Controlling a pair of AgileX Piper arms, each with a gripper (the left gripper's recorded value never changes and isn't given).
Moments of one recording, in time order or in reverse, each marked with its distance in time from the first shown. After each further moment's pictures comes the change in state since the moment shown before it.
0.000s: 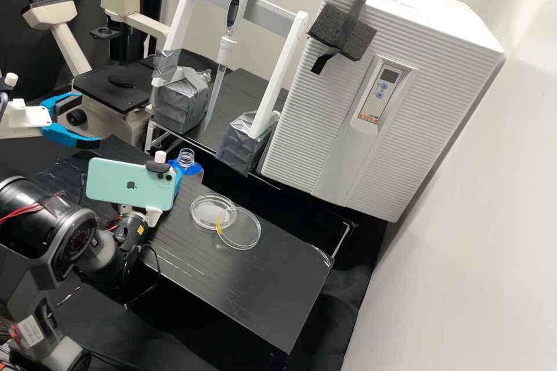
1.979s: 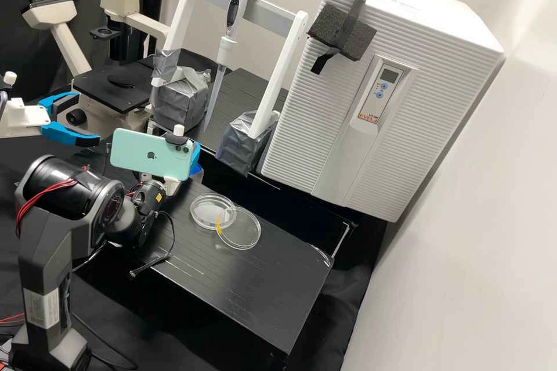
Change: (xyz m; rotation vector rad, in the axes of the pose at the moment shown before) left arm -0.001 -0.001 -0.002 -0.018 0.028 0.005; right arm 0.072 0.016 -0.007 0.016 -0.026 0.085
